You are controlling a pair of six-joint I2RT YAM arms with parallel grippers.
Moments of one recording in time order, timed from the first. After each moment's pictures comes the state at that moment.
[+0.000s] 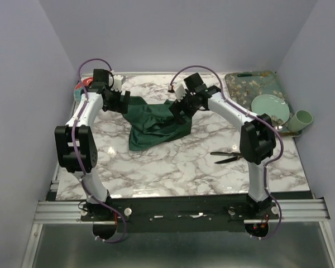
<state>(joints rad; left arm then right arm) -0.01 1.79 1.50 -0.68 0.21 0.20 0.52 2.03 1.75 -0.67 -0.29 -0.35</state>
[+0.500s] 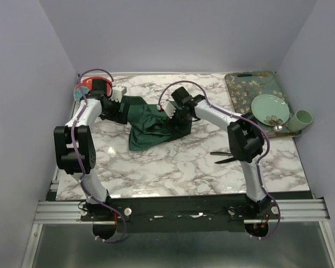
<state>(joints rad) 0.03 1.81 1.41 -0.65 0.29 0.29 0.63 2.17 1.76 -0.75 -0.28 -0.47</state>
